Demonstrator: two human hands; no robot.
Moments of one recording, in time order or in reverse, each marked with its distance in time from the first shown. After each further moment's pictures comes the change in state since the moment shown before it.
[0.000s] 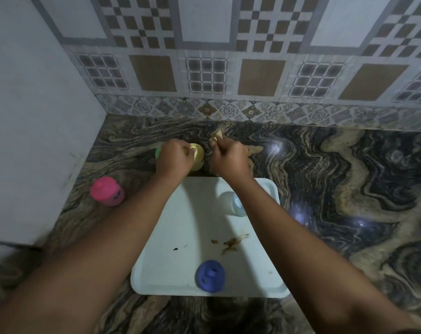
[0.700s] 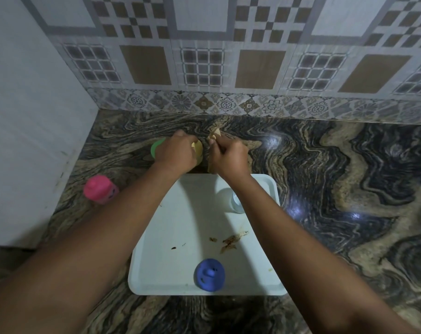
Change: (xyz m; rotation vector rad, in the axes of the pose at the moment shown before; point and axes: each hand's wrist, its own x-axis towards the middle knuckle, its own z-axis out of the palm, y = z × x) left_hand 0.013 0.004 0.003 0.374 -0.238 0.171; right_hand -0.003 0.010 0.003 0.045 0.058 -0.017
